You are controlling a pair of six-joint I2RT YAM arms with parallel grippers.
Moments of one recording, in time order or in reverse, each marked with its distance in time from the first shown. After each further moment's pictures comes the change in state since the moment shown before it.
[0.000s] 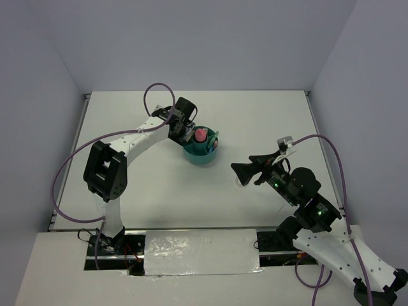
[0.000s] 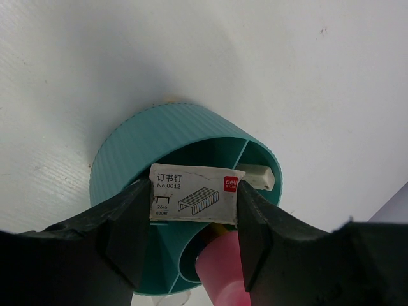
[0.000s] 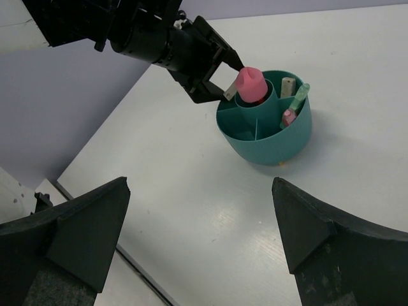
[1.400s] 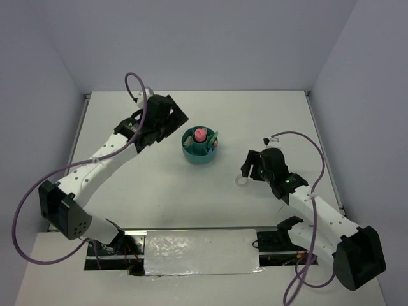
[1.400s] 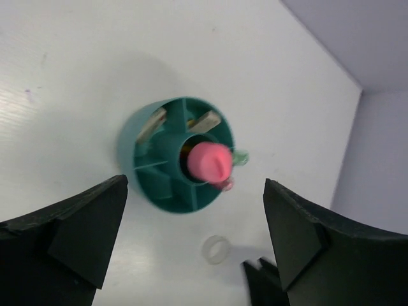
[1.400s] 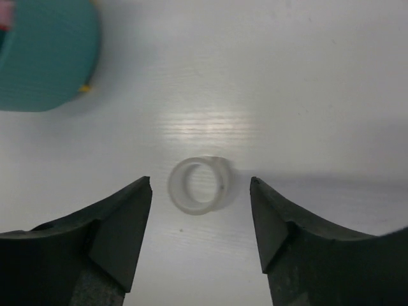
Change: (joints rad) left arm -0.015 -0.423 -0.147 0.106 -0.028 0.419; right arm -0.243 0.472 -0.090 -0.027 0.069 0.042
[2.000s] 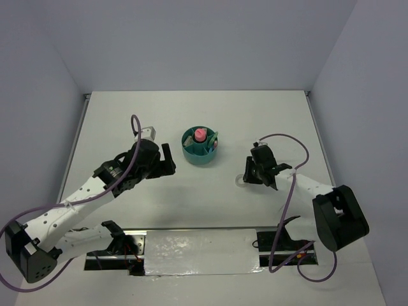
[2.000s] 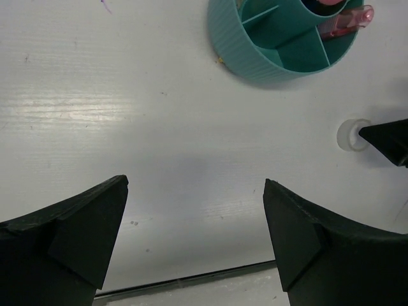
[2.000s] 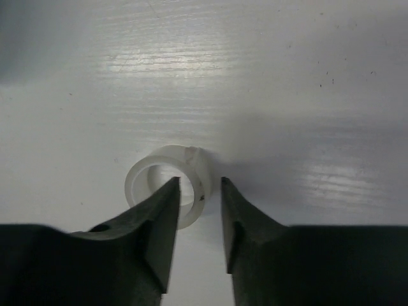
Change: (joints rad) left arm -0.126 -0.451 -0.522 -0.046 0.041 0.372; right arm -0.066 0.335 0.016 0.018 -0.077 -0.021
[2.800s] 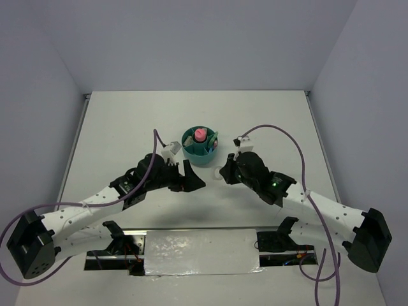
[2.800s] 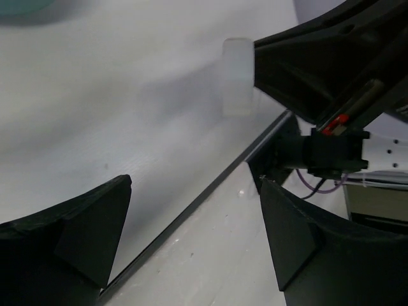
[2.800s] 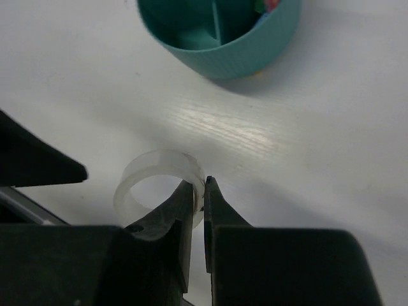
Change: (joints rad) left arm -0.074 -0.011 -0.325 0.617 0.527 -0.066; right arm 0.426 -0.244 0.130 -0.007 0.158 0.080
